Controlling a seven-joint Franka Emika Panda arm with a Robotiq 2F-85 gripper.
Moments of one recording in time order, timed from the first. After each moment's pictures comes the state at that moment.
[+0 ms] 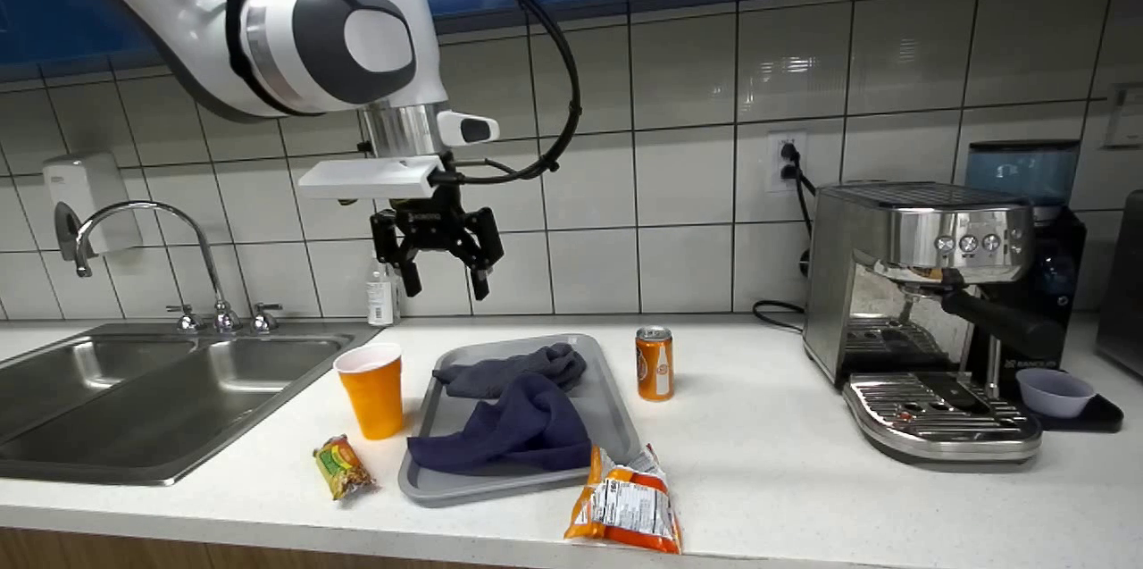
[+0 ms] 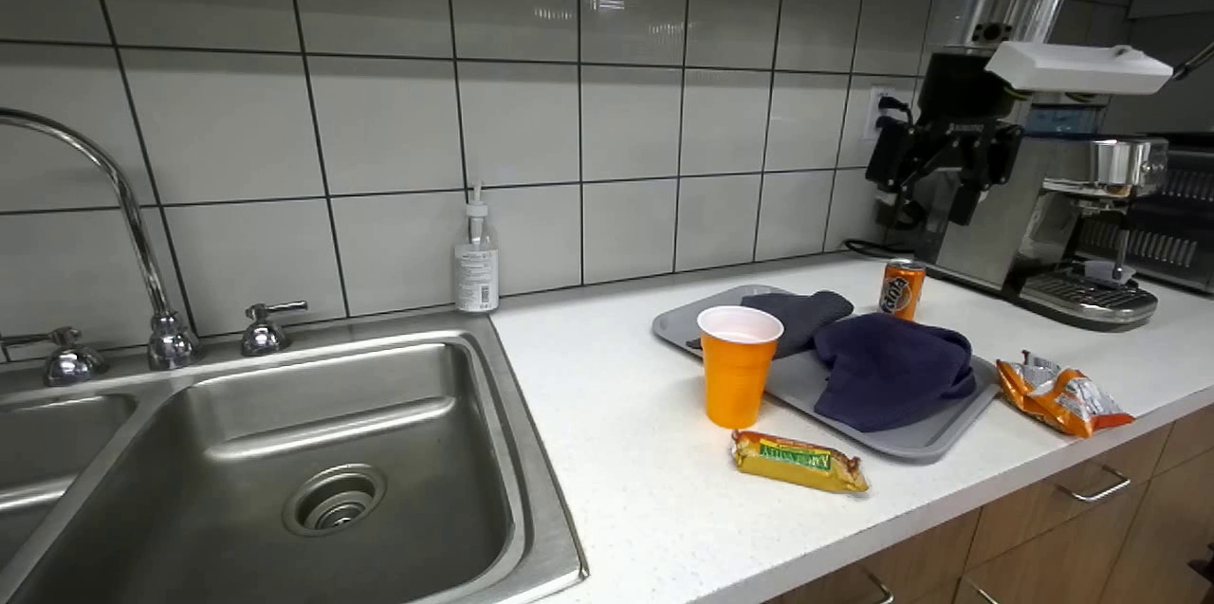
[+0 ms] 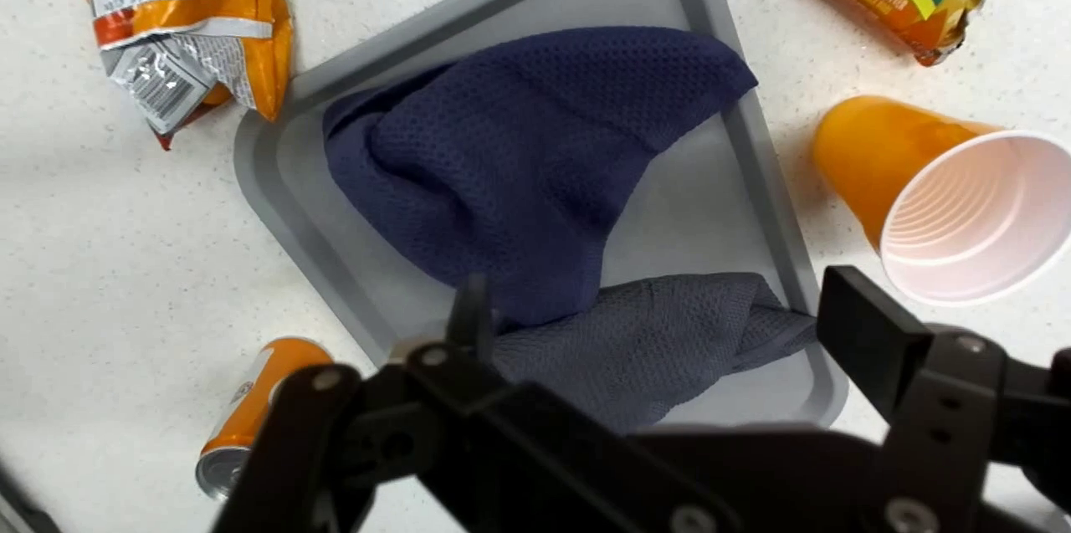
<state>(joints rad) -0.02 -0.19 -0.13 -2.54 -0.03 2.50 -0.11</state>
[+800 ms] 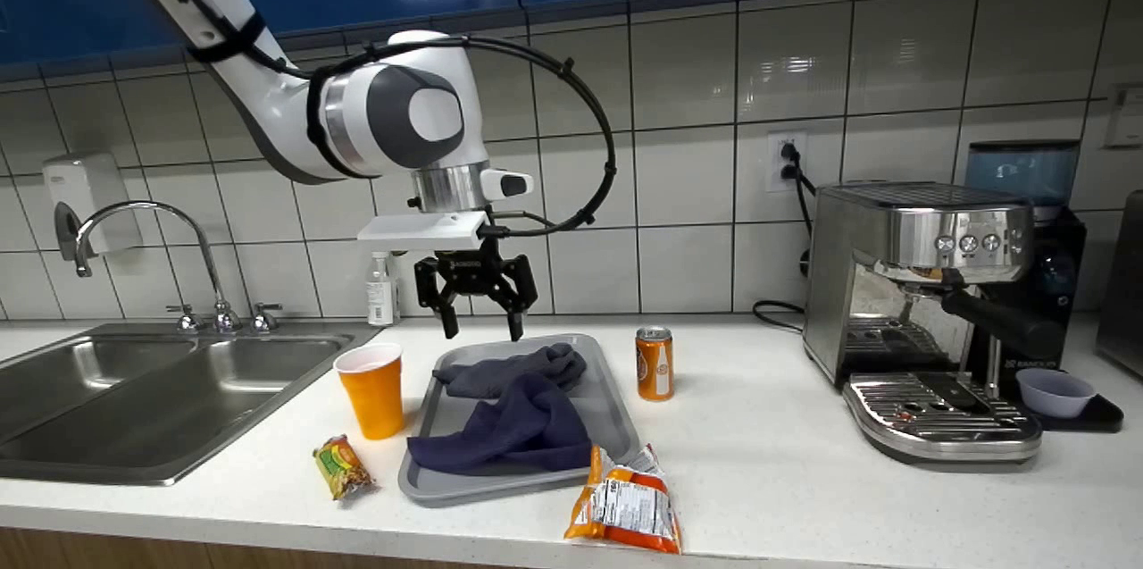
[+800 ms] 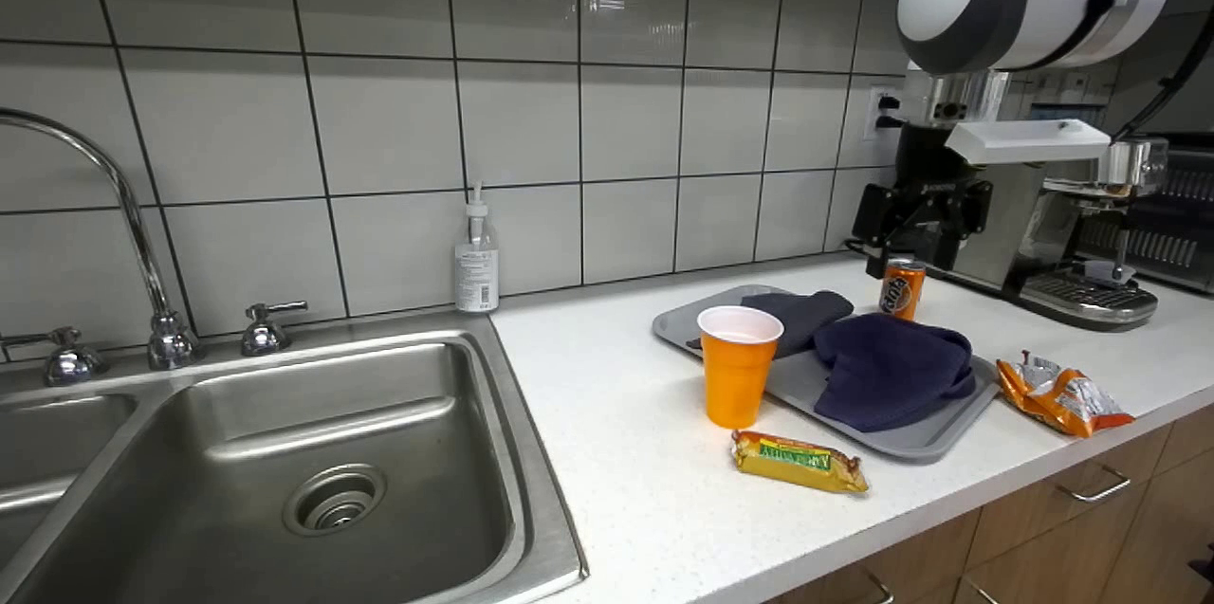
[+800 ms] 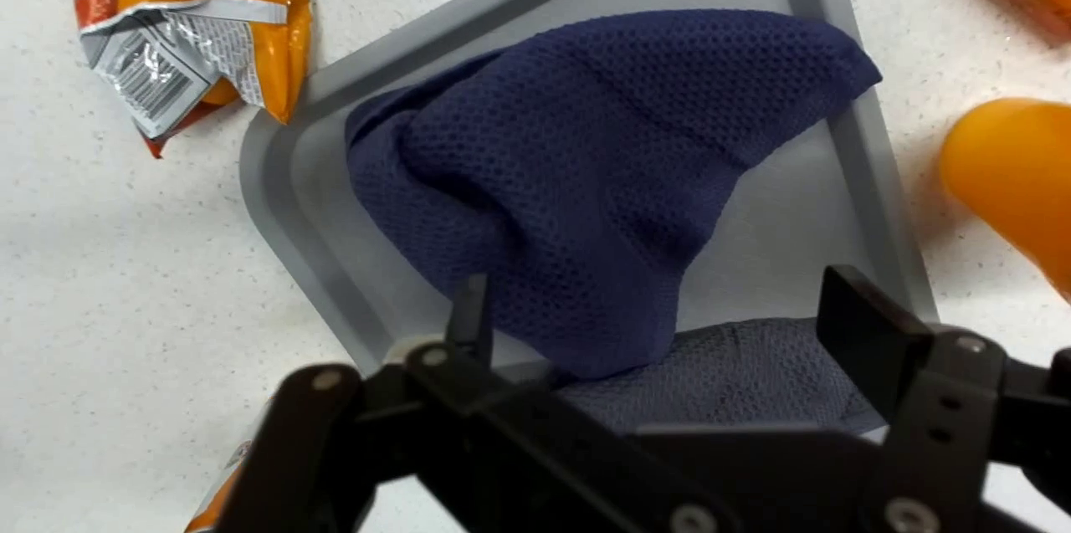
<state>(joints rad) -0.05 0.06 -0.13 -2.43 -0.05 2.57 -0.12</state>
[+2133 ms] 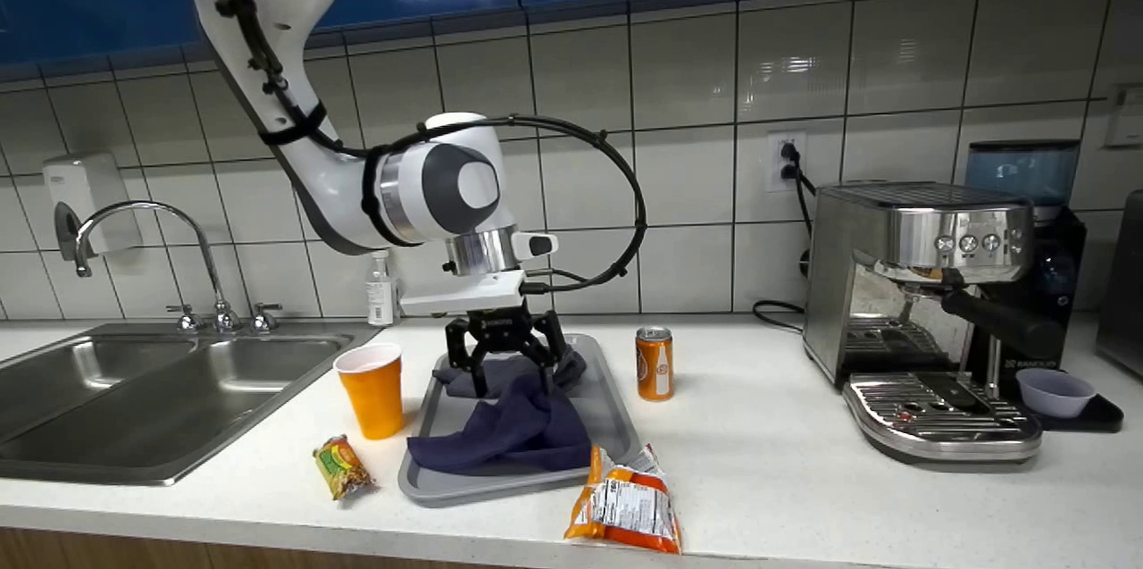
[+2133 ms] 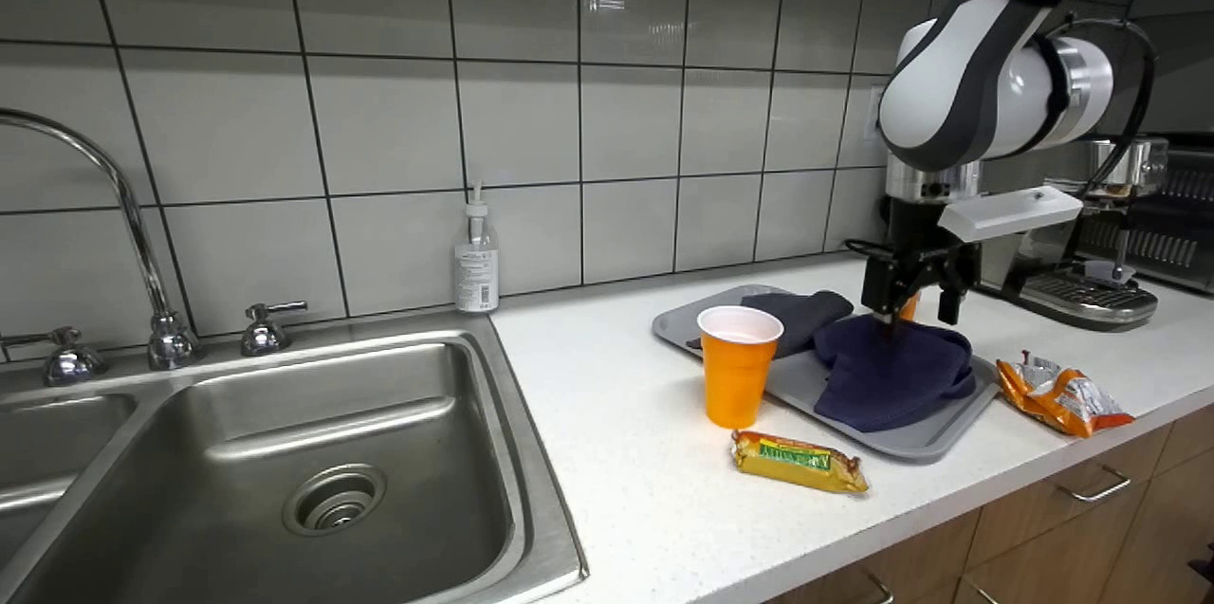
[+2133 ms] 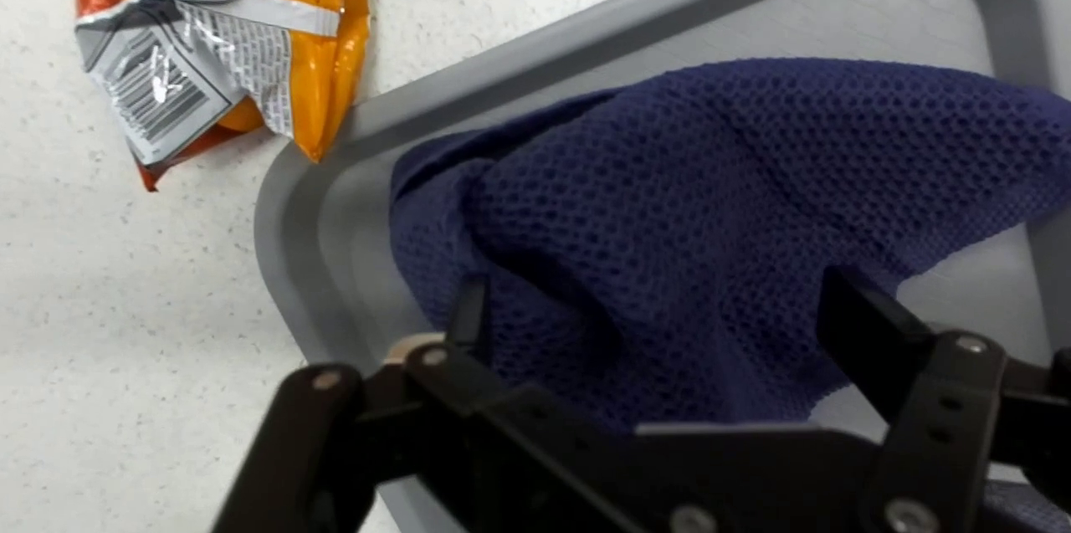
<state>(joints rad) -0.08 0.29 -0.14 -2.35 -0.17 2.62 -0.12</state>
